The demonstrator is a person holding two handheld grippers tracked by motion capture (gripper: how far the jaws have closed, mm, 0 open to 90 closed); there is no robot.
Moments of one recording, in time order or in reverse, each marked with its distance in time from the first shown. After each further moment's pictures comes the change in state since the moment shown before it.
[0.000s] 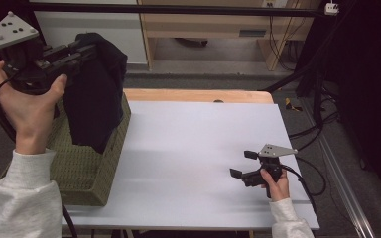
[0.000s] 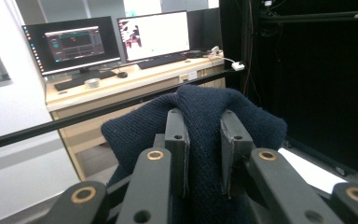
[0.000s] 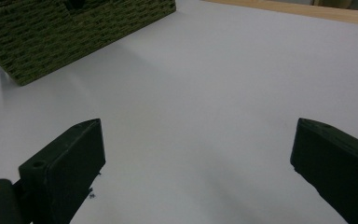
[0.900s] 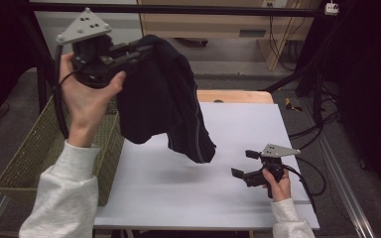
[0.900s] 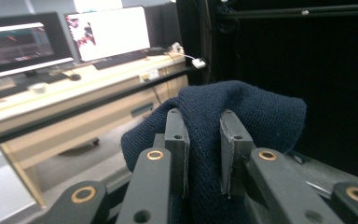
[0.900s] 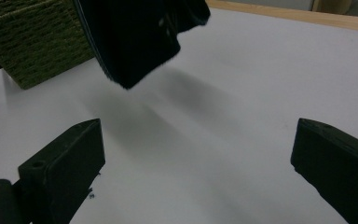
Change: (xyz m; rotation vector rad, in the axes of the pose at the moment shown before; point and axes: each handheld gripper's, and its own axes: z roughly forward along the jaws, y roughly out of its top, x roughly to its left) left arm -0.066 0.011 0.071 0.038 -0.164 0.014; right arm 0.000 0.001 -0.005 -0.018 0.002 0.002
